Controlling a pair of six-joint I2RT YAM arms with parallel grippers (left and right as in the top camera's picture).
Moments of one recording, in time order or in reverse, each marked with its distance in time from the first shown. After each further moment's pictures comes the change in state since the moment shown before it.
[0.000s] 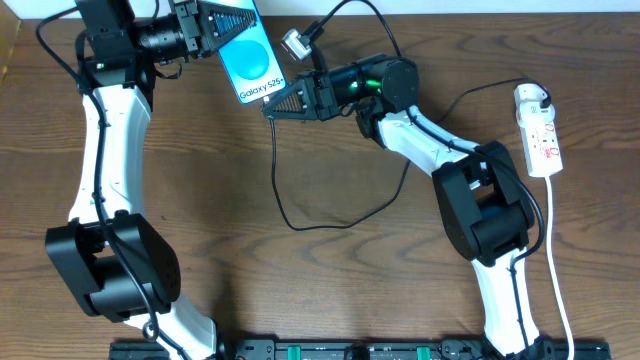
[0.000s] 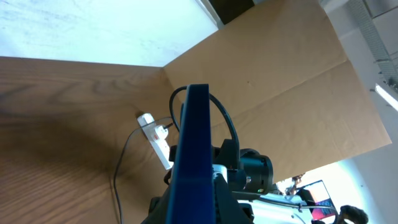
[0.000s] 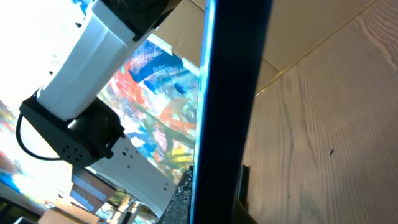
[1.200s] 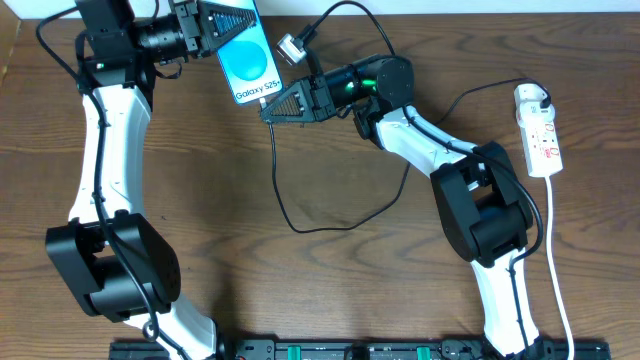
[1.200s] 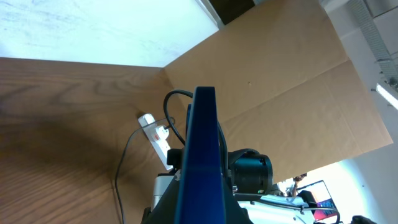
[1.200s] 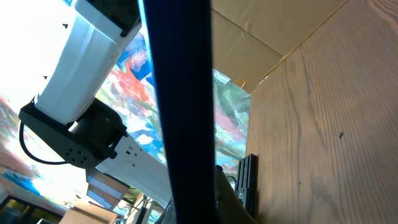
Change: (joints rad) left arm 0.000 0.000 0.000 0.003 -0.002 0.002; right arm 0.011 0.000 0.000 -0.062 -0.023 0.035
